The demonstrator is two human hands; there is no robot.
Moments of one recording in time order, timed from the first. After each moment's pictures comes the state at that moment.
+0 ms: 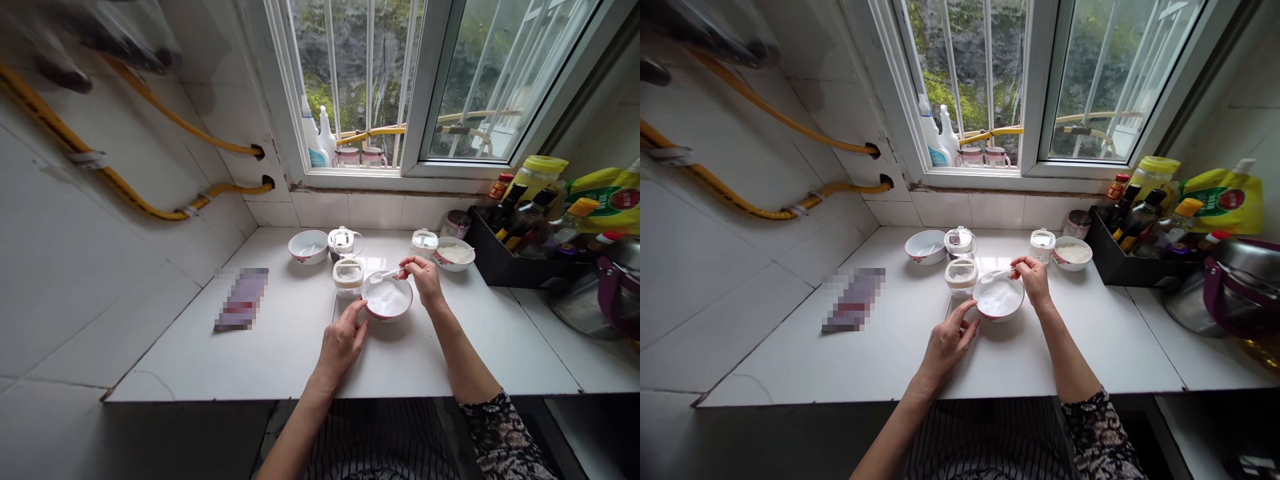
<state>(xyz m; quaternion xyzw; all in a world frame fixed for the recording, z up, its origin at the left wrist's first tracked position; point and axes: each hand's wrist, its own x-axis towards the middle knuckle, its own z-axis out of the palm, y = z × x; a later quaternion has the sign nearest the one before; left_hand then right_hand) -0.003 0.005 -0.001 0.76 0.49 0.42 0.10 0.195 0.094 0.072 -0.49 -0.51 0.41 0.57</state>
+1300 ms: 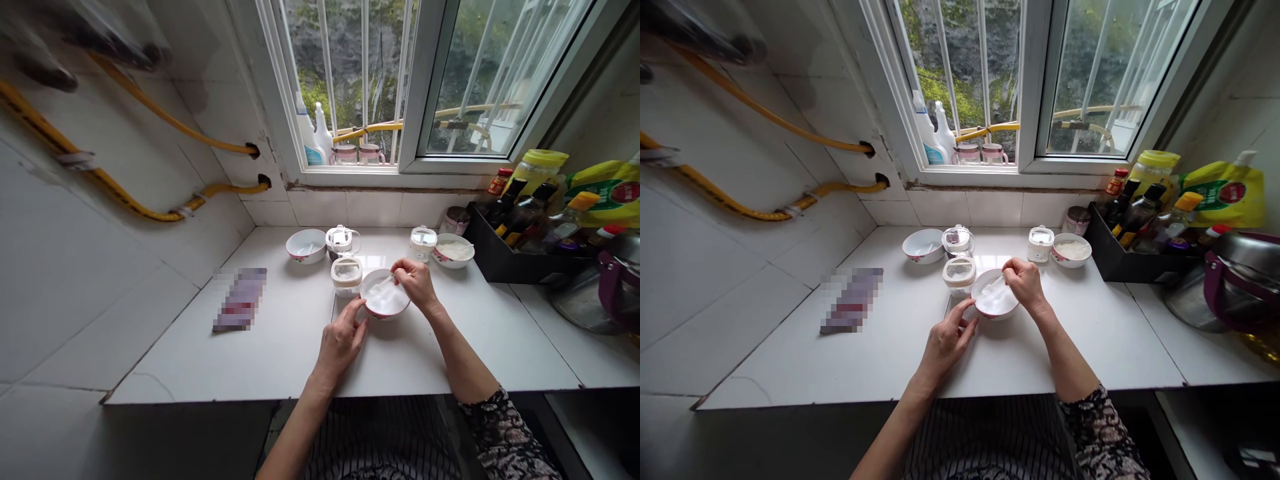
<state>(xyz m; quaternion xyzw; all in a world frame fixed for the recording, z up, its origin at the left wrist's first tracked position) -0.005 0.006 -0.005 0.76 0.49 0.41 0.11 0.188 0.084 0.070 -0.52 -0.65 0.25 0.49</state>
